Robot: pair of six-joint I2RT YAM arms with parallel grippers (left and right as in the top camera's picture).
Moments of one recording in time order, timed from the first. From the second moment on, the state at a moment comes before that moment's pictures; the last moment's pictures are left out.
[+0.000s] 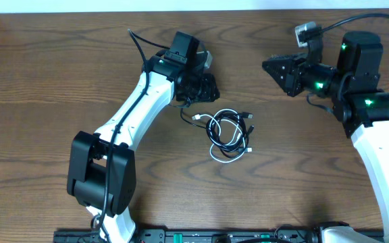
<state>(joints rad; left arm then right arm) -0.39 1.89 1.51 -0.80 0.43 -0.35 0.09 1.37 1.22 -0.43 -0.74 0.17</state>
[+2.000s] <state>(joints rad) -0.59 1.94 1.21 -0.65 0.15 -0.91 0.09 1.47 1.22 -0.50 -0.53 0.17</state>
